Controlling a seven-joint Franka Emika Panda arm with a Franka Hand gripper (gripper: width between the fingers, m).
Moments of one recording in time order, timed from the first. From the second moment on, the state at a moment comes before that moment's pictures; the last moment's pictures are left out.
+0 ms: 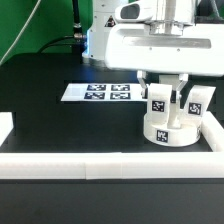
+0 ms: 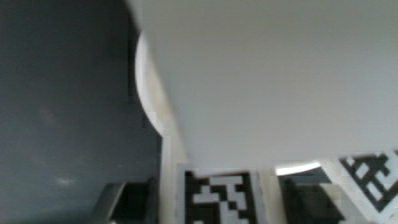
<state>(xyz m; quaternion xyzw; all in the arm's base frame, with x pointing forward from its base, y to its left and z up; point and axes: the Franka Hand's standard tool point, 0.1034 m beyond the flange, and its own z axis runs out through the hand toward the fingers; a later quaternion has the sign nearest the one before) 0.549 0.063 0.066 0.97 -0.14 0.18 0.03</state>
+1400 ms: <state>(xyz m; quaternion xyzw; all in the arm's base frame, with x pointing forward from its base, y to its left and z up) 0.554 0.041 0.108 0.99 -0.16 0.05 0.00</state>
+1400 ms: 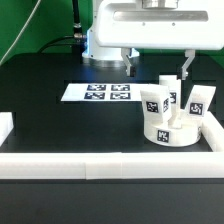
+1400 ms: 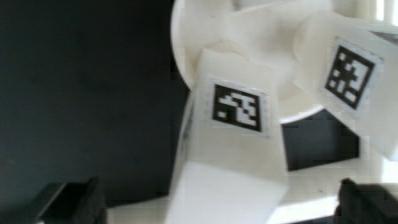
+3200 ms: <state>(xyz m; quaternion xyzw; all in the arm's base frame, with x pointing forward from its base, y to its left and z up) 0.568 0.052 0.085 0.93 -0.37 0.01 -0.03</state>
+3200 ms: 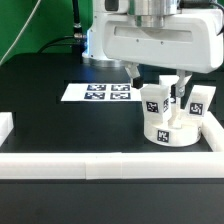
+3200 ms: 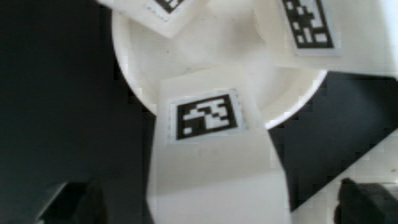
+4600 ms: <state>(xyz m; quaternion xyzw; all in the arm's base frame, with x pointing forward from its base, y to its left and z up) 0.568 0.069 0.078 0.71 -0.70 0.01 -0.05</state>
